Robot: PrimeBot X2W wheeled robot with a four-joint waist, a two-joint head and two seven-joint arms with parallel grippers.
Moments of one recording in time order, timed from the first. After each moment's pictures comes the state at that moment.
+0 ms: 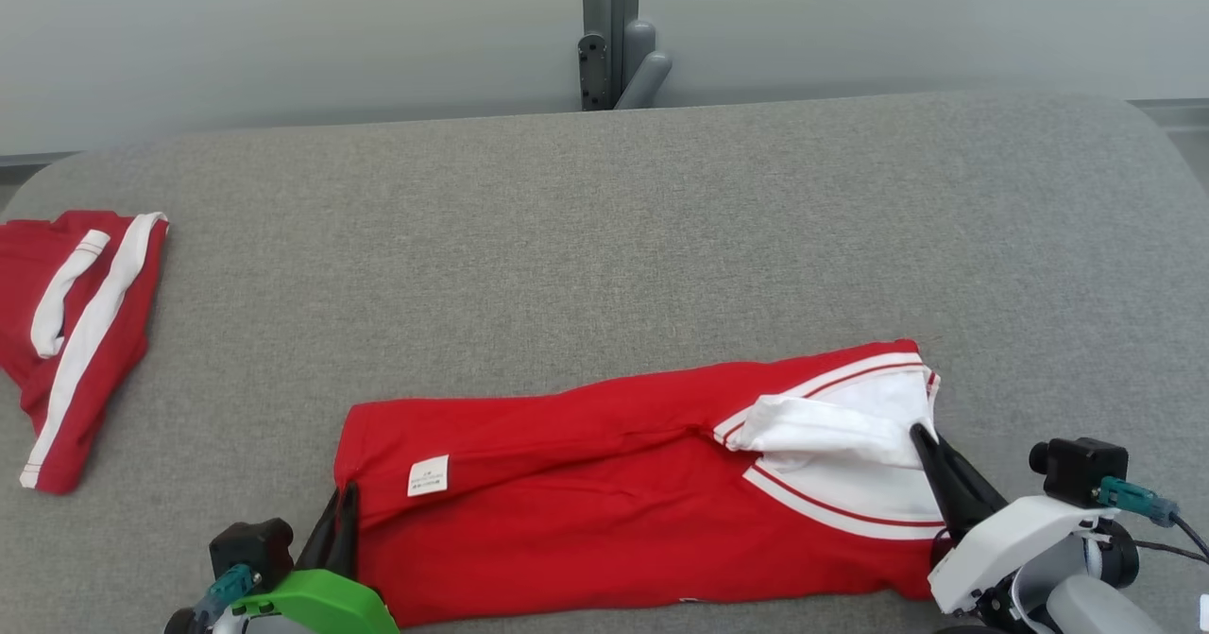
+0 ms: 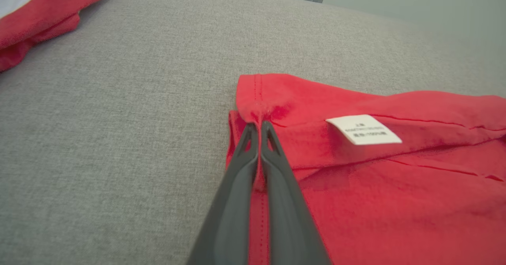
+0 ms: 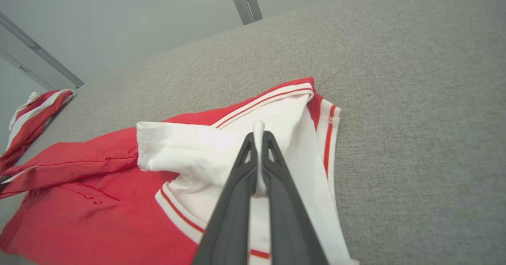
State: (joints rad) left arm -0.15 0.09 -0.09 0.67 -0.30 -0.13 -0.26; right arm -0.18 -0.37 0.44 0.48 0.80 0.13 -0.26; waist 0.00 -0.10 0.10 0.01
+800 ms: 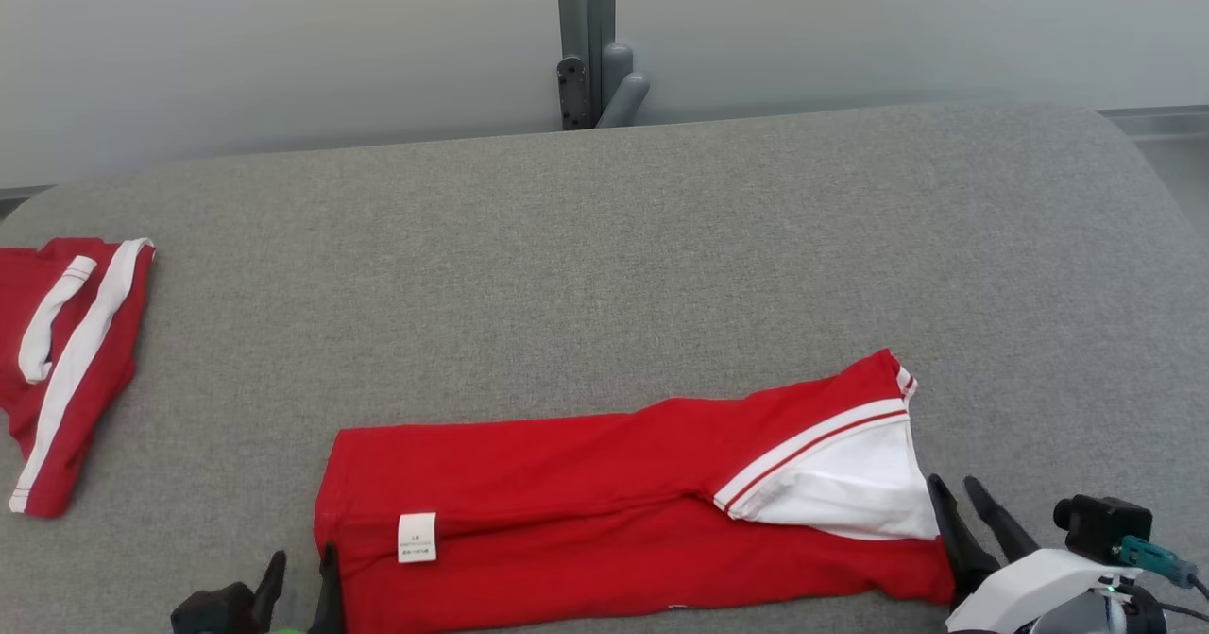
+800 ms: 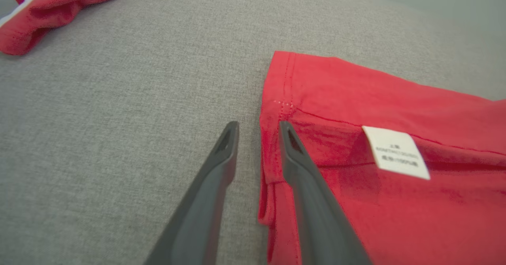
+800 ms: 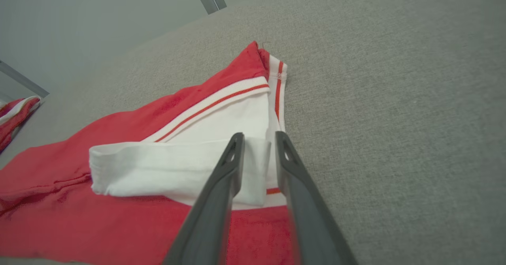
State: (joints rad) left arm -0.06 0.06 0.02 0.65 -0.27 -0.13 -0.26; right arm -0.07 -0.29 0.32 0.50 0.72 0.13 -0.26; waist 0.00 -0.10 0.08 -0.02
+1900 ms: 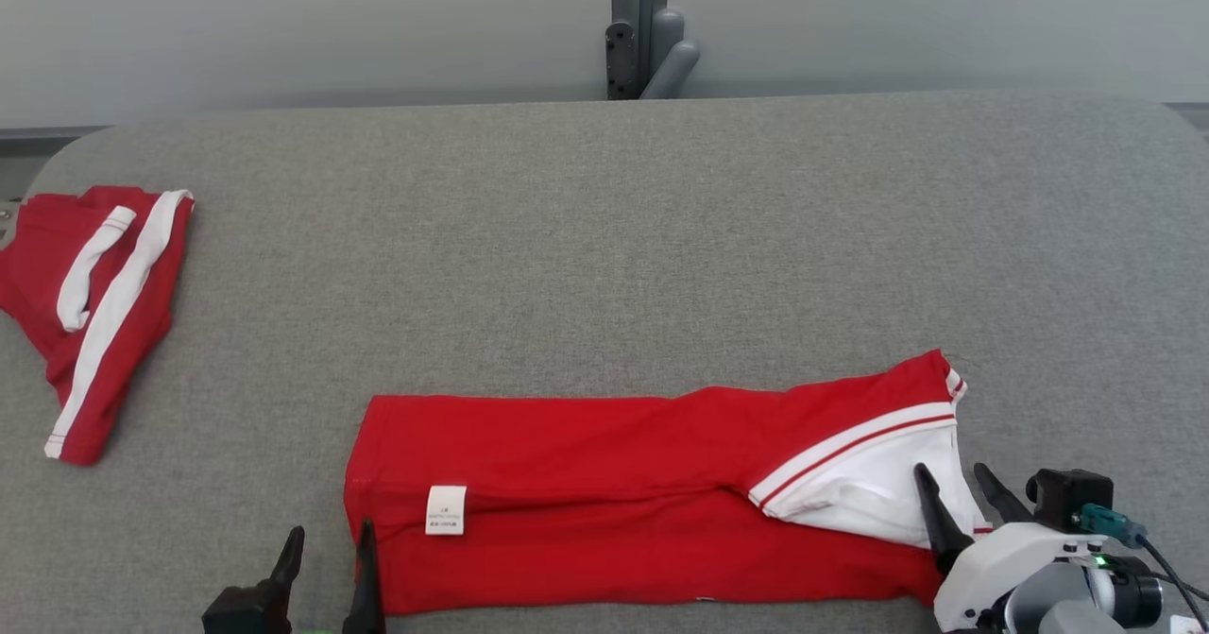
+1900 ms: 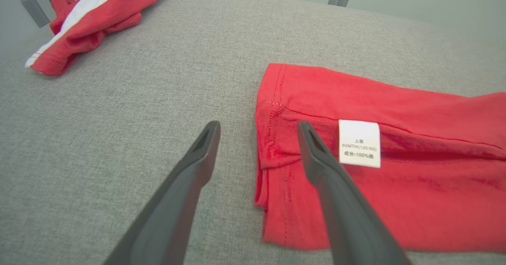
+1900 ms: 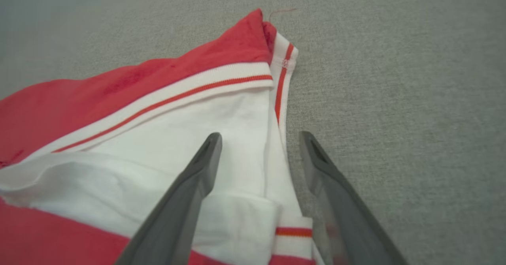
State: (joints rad) left arm 0.05 0.05 -0.03 0.41 -0.22 -0.06 -0.26; right arm -0.18 -0.22 0.20 0.70 0.47 0.13 -0.26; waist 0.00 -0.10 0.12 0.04
